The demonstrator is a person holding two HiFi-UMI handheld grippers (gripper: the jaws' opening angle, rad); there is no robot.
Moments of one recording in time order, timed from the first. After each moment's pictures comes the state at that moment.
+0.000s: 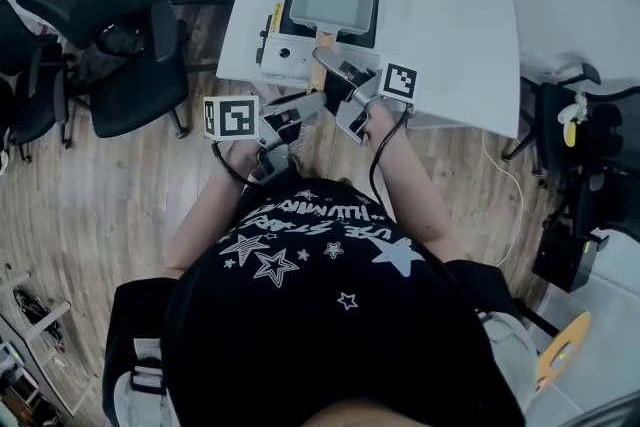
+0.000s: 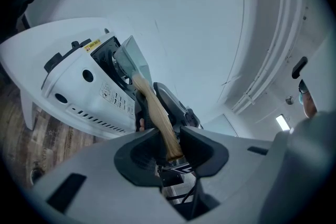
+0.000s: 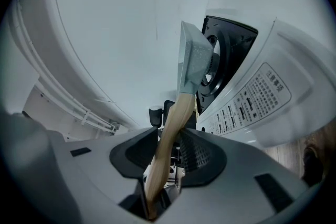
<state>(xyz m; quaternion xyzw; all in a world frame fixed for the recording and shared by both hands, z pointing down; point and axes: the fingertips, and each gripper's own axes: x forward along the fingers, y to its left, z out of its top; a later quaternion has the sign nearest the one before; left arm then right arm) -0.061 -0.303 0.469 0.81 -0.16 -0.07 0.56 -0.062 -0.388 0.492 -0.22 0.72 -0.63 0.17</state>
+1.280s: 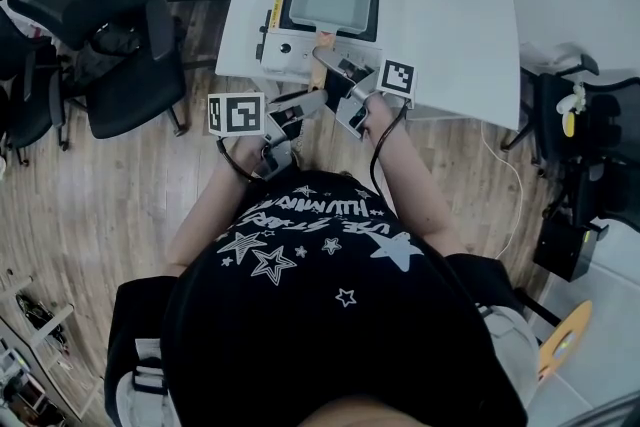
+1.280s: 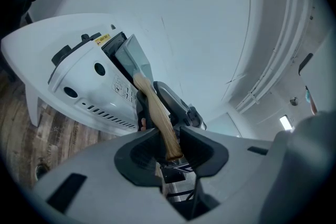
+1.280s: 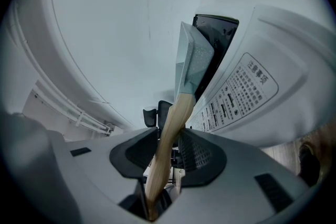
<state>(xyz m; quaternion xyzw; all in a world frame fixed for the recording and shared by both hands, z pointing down) -0.058 -0.303 0.490 0.80 -0.16 -0.05 0.57 -0.058 -0.388 0.515 -0.24 0.71 -0.64 0.16</state>
